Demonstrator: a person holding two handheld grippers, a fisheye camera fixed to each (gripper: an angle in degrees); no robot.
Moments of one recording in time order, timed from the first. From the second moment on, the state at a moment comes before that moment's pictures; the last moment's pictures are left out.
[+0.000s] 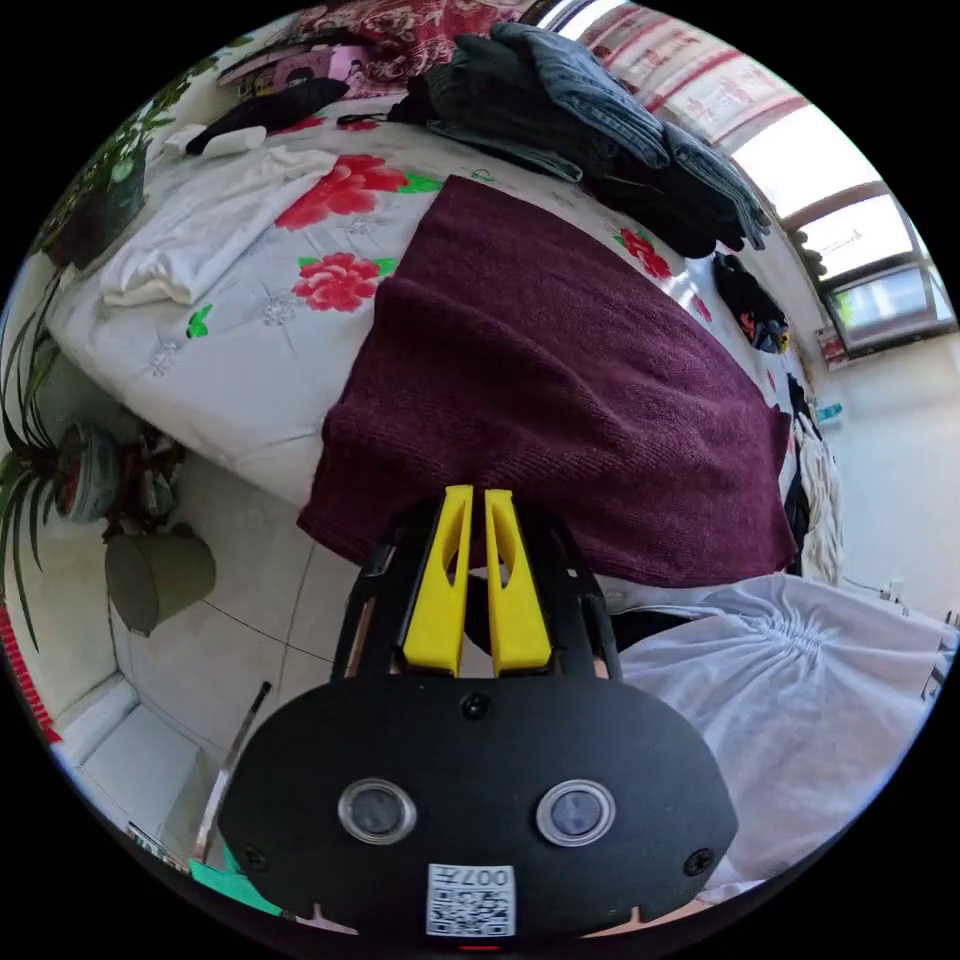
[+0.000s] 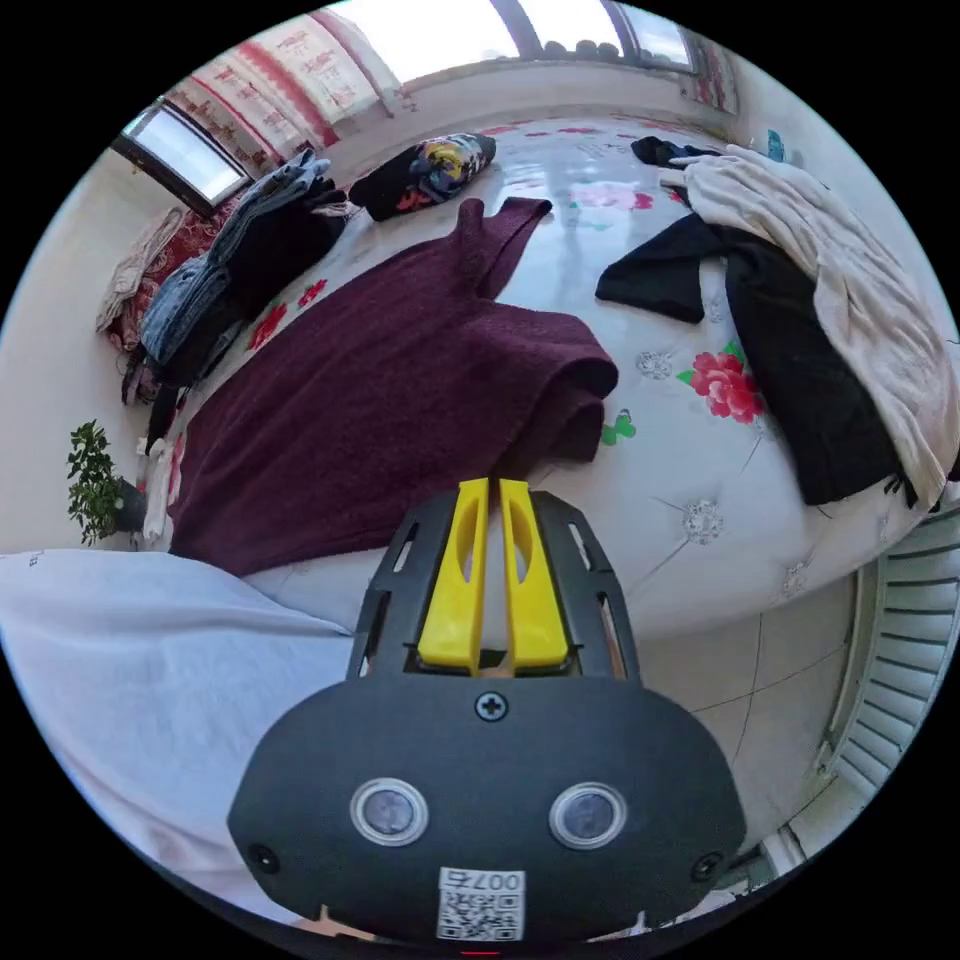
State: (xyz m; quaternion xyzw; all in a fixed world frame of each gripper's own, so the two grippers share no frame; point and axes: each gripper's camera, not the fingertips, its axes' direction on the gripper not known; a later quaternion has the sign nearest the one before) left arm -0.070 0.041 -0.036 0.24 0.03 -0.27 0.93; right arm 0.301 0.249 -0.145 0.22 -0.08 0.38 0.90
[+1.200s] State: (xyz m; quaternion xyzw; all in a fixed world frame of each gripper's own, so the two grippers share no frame) left arm -0.011 0.011 -0.051 0.29 0.04 -0.23 0.93; right arm 0.397 0.343 -0.151 0.37 -0.18 0.55 0.73
